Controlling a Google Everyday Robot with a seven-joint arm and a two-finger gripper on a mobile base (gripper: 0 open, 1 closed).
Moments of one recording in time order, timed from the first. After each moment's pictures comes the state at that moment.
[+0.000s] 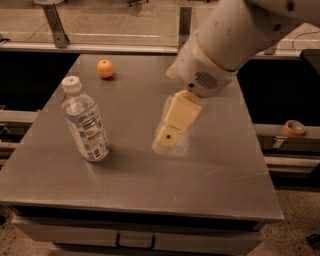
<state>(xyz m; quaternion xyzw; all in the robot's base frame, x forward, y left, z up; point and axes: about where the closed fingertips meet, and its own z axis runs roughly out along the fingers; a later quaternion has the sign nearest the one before) 0.456 -0.022 0.954 -0.64 0.72 0.12 0.24</state>
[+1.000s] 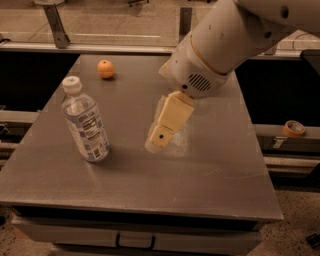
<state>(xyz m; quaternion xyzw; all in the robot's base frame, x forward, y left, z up) 0.461 0.001 0.954 -0.64 0.71 0.14 0.27</state>
